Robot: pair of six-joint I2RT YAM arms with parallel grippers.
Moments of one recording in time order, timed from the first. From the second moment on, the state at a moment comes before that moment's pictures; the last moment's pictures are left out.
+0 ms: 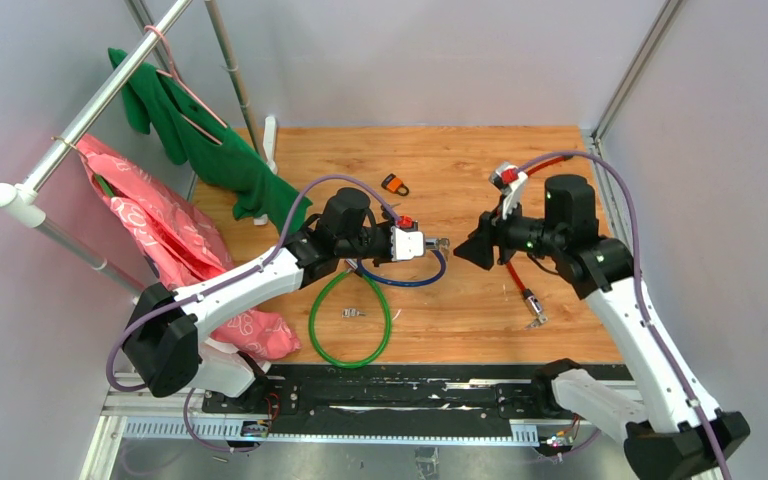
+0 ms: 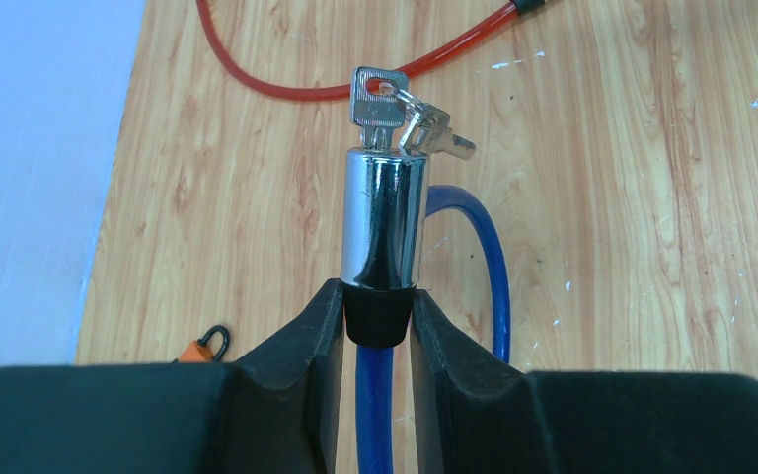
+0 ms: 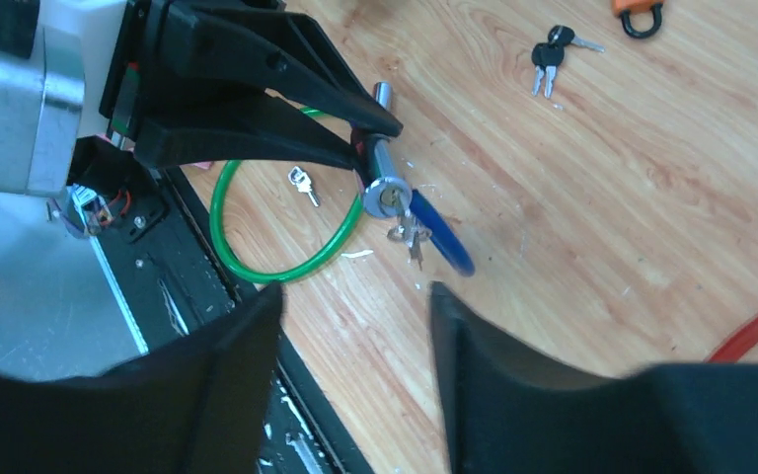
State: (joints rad) left arm -0.77 1.38 0.98 -0.04 0.49 0.73; right arm 0.33 0.91 1.04 -0.63 -0.64 -0.02
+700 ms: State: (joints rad) left arm -0.77 1.38 0.97 -0.02 0.50 0.71; right arm 0.37 1.19 1.11 -0.55 -0.73 -0.05
